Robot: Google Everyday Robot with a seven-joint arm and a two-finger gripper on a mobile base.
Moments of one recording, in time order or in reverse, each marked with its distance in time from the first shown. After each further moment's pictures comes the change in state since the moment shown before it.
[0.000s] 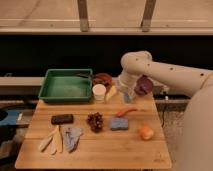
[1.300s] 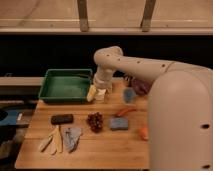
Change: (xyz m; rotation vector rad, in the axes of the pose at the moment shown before) arm -0.038 0.094 0.035 0.000 0.083 -0.295
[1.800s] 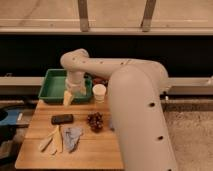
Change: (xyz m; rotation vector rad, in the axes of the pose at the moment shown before) arm -0.064 0.120 0.053 -0.030 0.081 -0.328
